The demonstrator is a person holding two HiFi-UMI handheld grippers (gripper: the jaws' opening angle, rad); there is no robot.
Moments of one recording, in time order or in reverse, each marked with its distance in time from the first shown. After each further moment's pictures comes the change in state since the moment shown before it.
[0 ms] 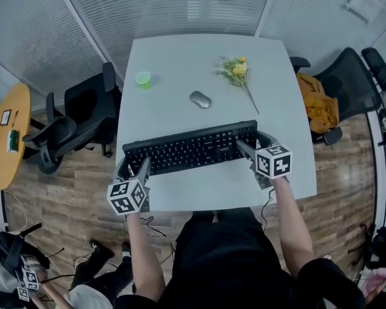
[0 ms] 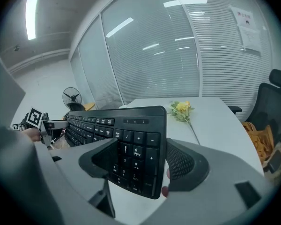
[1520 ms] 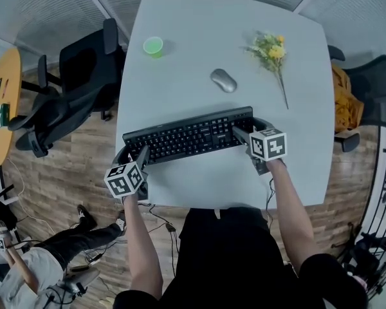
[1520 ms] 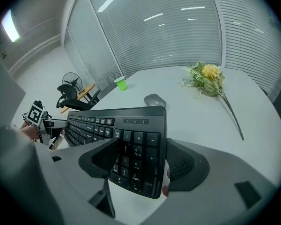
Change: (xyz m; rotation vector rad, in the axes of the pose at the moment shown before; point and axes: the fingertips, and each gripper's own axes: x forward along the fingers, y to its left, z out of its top) left arm 0.075 0.089 -0.094 -0.189 0.306 0.113; right arm 0.160 0.003 -0.043 0.019 0.304 0.094
